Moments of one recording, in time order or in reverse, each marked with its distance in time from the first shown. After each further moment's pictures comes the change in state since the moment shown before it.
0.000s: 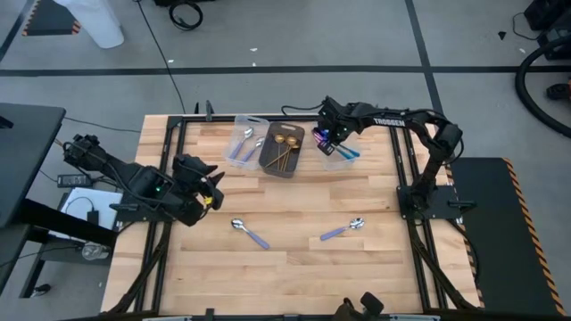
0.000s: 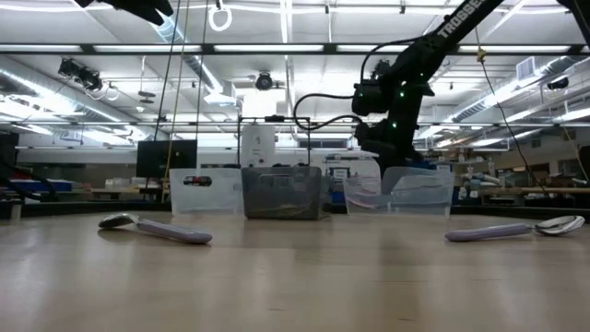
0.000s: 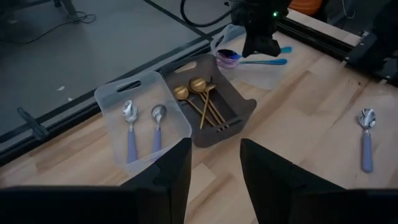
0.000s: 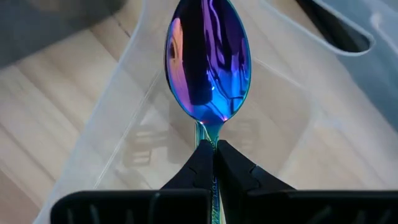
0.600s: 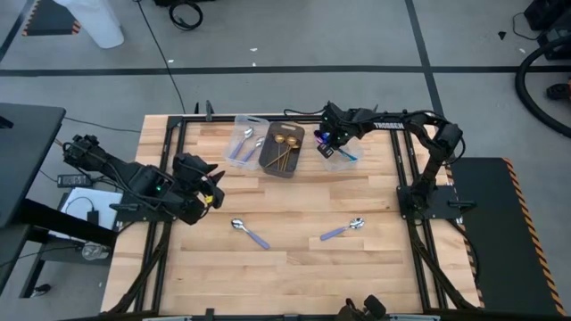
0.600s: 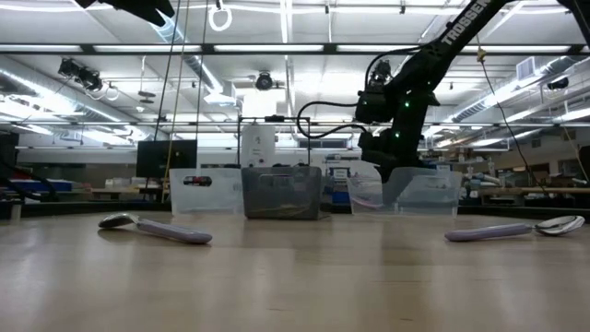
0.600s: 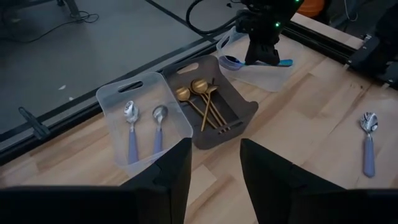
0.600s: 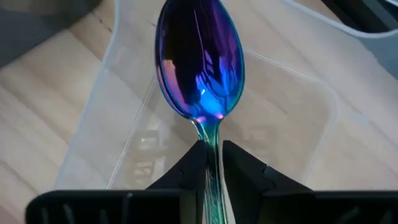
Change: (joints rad) left arm 0.013 0.000 0.000 0.006 -0.002 0.000; right arm 0.000 0.000 -0.088 0.107 0.008 0.106
